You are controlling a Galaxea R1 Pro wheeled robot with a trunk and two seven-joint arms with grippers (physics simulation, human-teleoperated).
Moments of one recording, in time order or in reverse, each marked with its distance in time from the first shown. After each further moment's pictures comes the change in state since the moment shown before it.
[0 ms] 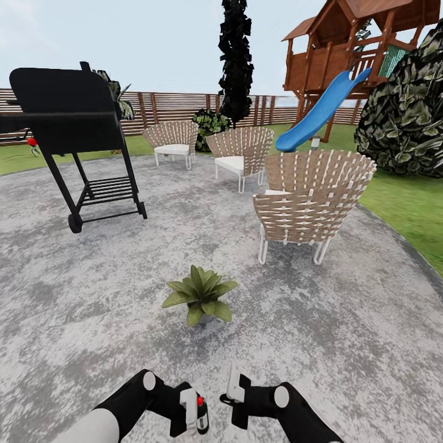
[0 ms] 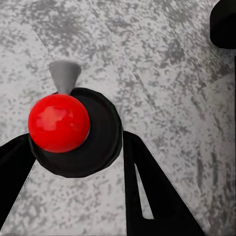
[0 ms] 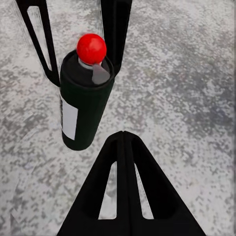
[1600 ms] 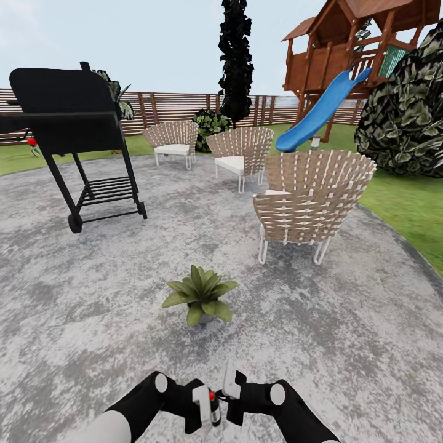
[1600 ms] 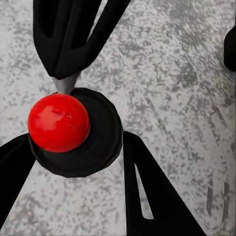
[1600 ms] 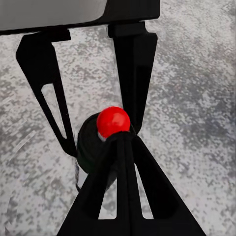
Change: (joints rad) left arm 0.006 -0.059 -0.011 0.003 0.017 0.020 0.092; right arm 0.000 0.020 0.001 -0.020 -0.002 0.000 0.000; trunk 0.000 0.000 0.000
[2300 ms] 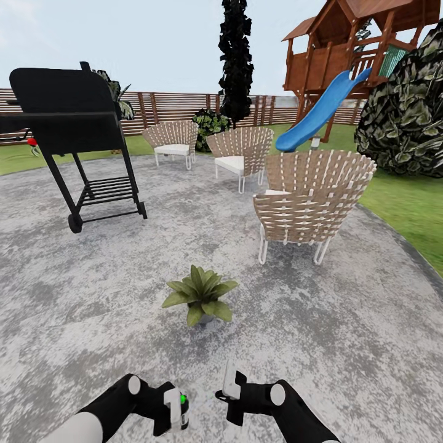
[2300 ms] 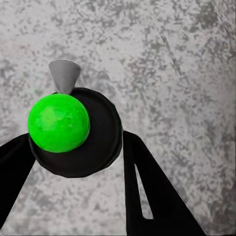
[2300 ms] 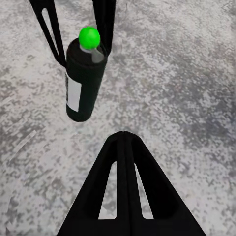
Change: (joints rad) left arm 0.003 0.134 -0.009 0.014 0.001 0.001 -0.002; right arm 0.000 0.000 0.000 0.002 -0.001 0.001 0.000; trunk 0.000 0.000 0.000
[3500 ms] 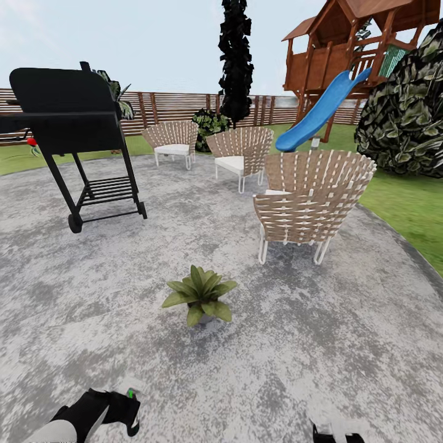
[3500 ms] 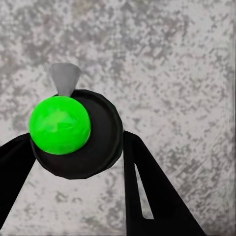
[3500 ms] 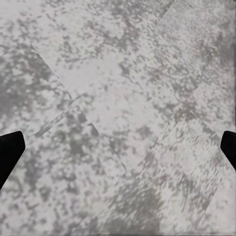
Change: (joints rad) left arm -0.011 0.083 0.462 0.160 0.258 0.432 0.435; right arm 0.059 -0.209 -0.706 0.521 -0.186 -0.119 -0.921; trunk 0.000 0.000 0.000
